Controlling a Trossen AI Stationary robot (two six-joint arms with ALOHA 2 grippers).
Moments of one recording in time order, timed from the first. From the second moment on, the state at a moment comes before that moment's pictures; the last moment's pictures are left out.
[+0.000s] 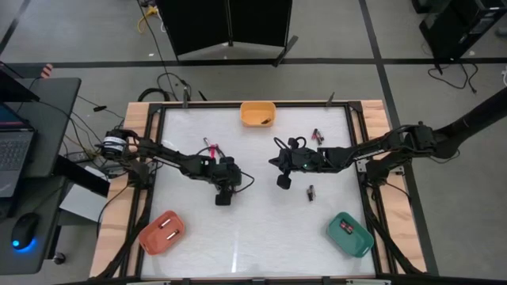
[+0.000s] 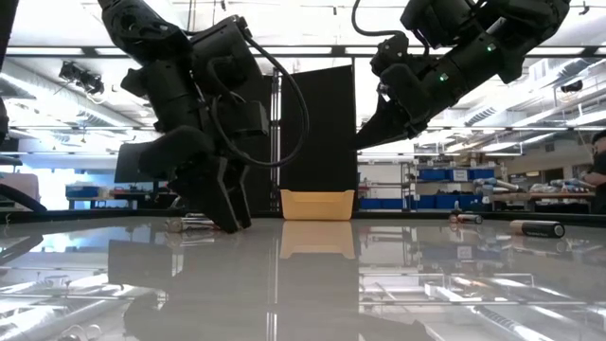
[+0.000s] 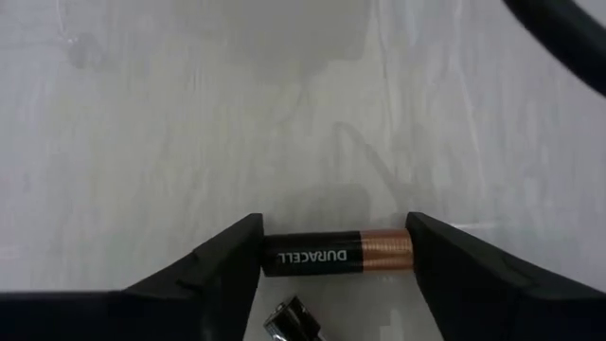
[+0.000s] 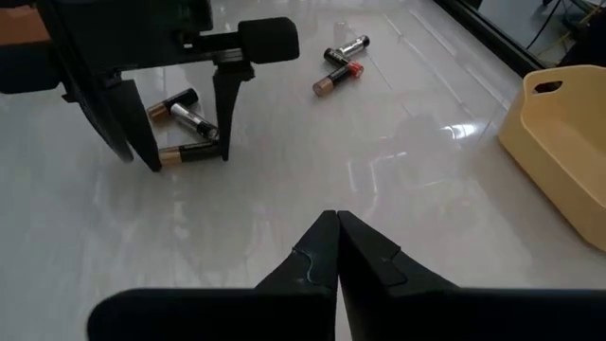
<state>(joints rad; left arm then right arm) -0.05 1.69 0.81 -0.15 -0.05 0.03 0.00 1.47 0.67 0.24 0.27 0.13</state>
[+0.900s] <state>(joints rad) 0.14 1.69 1.05 -0.31 -0.04 0.02 0.04 1.47 0.67 0.08 0.42 0.13</state>
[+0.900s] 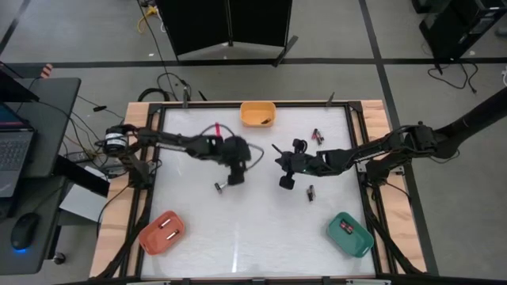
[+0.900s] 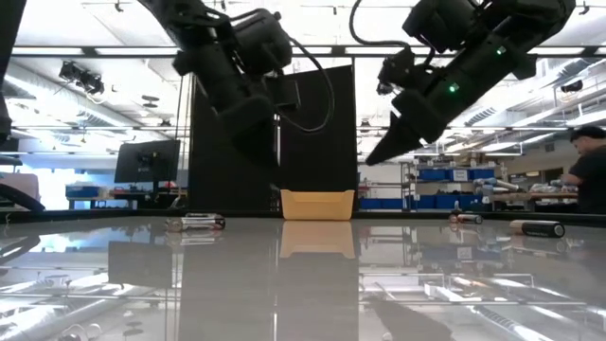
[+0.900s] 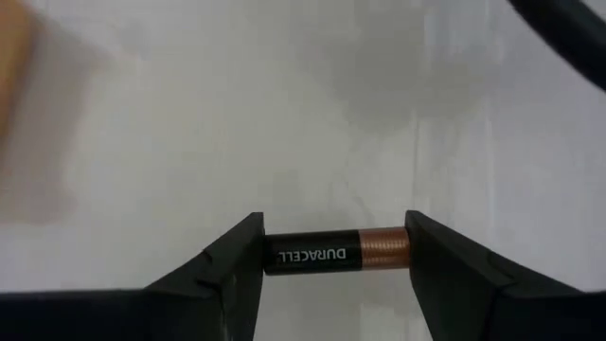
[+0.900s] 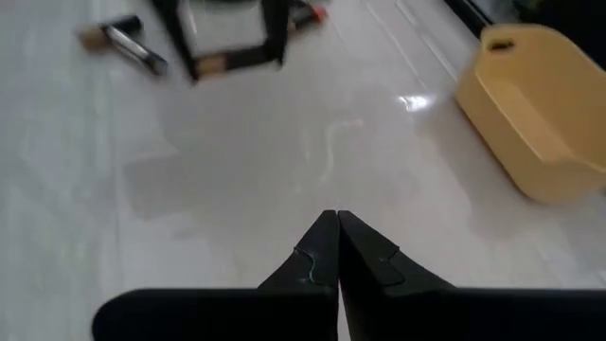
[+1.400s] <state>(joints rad) 0.46 1.88 1.45 -0.45 0.07 0.24 -0.02 1.47 0.67 0.05 0.43 0.10</state>
